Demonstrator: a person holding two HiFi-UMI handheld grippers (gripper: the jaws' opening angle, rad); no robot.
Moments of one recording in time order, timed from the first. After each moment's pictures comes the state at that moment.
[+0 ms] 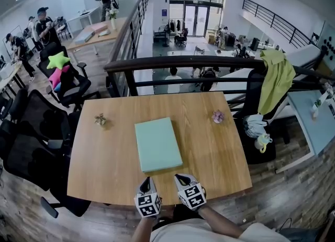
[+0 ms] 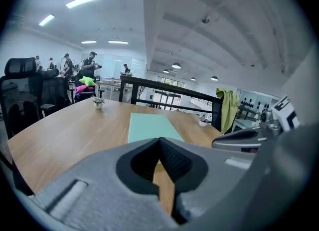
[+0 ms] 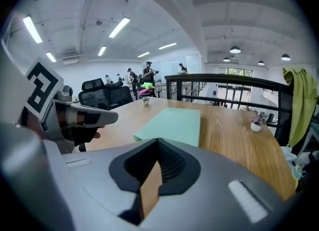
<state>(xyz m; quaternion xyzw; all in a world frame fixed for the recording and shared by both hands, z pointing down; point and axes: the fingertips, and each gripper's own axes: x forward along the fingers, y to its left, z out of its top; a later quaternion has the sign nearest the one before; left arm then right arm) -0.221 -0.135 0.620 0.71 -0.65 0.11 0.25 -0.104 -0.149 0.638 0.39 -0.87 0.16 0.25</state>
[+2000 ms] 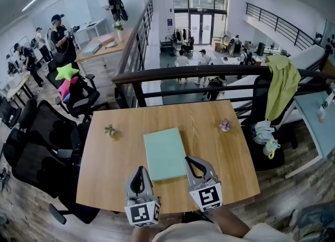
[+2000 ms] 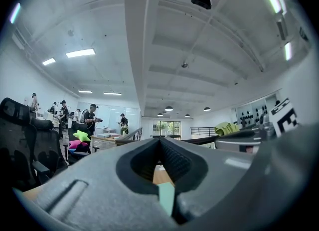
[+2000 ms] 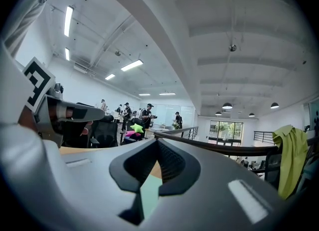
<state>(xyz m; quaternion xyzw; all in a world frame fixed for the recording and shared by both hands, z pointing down) -0.249 -0.162 0.381 0.74 -0.68 -0.04 -0.01 -0.105 -0.203 0.398 0.45 -0.89 -0.08 0.07</state>
